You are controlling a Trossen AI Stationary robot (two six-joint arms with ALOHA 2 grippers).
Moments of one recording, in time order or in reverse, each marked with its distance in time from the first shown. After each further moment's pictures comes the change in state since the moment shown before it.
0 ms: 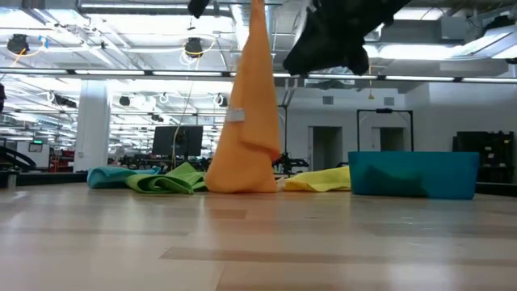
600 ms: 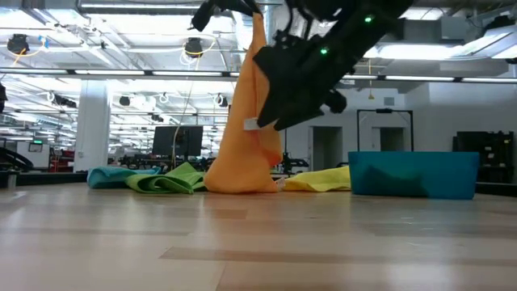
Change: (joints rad) left arm 0.086 0.026 0.001 0.000 0.048 0.026; right arm -0.084 0.299 0.111 0.018 0.038 0.006
